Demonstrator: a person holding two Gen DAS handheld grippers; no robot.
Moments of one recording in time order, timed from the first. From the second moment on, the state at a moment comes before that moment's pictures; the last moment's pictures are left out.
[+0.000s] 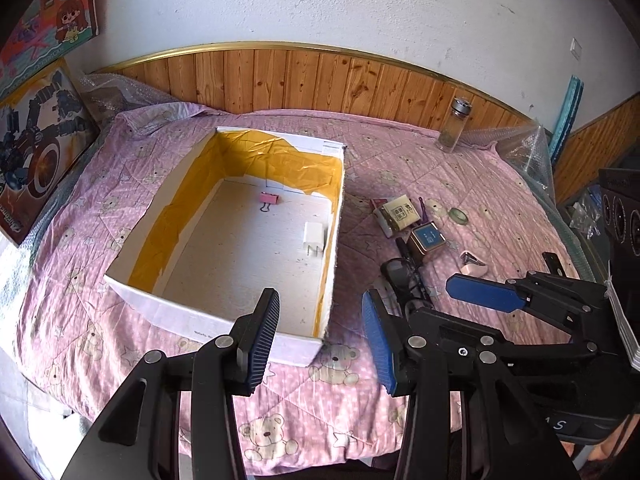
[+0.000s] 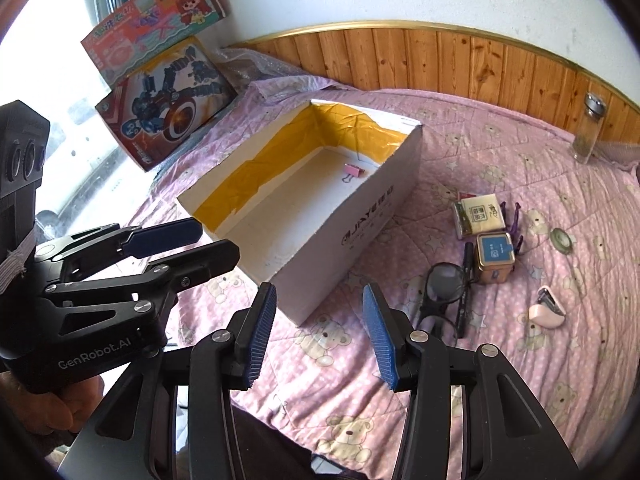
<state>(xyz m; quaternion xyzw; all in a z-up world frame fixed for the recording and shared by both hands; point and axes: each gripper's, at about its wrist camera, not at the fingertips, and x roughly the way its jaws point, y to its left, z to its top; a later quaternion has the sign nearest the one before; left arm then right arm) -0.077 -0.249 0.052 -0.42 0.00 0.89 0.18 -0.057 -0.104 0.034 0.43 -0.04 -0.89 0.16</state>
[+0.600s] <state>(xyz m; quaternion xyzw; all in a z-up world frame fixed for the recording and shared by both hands) -0.063 -0.168 0.030 -0.45 0.02 0.87 0.23 -0.026 -0.011 -0.003 0.44 -0.10 -0.89 0.10</state>
